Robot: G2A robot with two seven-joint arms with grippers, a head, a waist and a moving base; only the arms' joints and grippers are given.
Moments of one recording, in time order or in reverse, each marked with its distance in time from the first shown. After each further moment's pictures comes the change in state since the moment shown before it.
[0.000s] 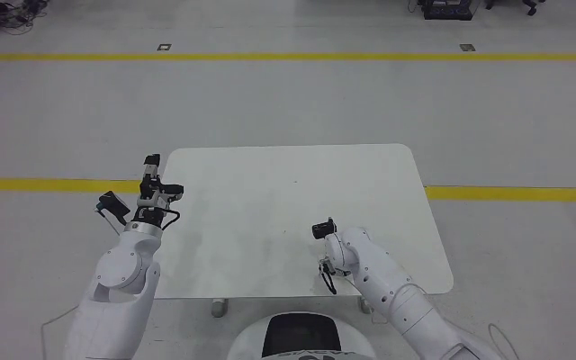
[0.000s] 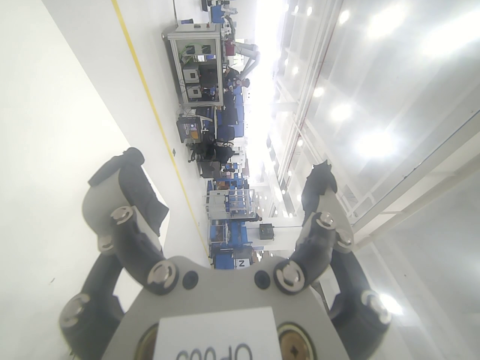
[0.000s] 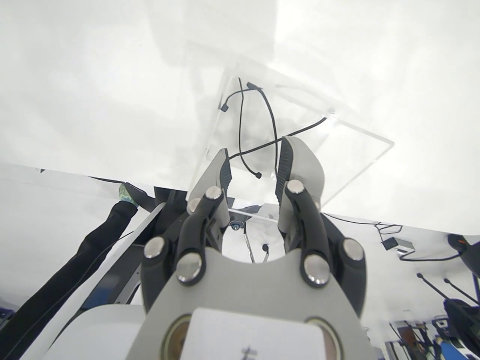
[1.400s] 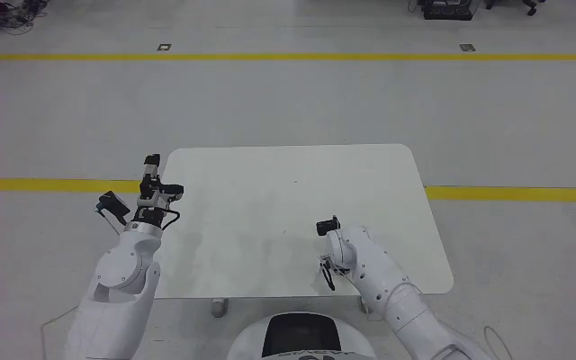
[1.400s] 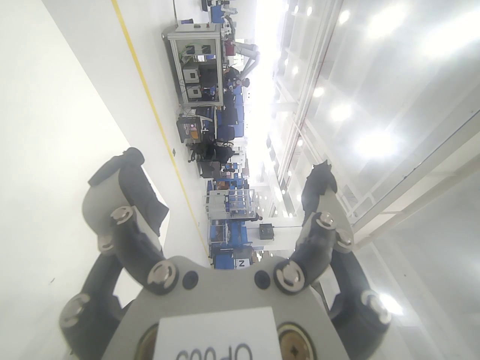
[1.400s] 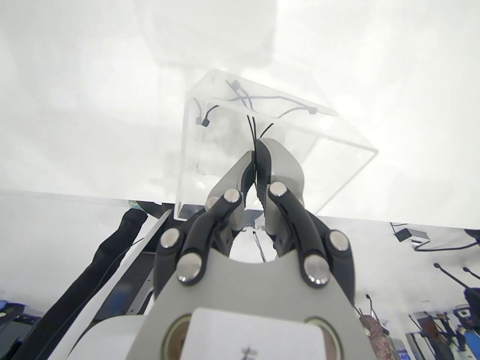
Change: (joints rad) left arm 0.000 0.000 0.000 0.000 0.000 0.000 0.000; right arm -0.022 -0.057 0.096 0.031 -0.097 0.000 0.000
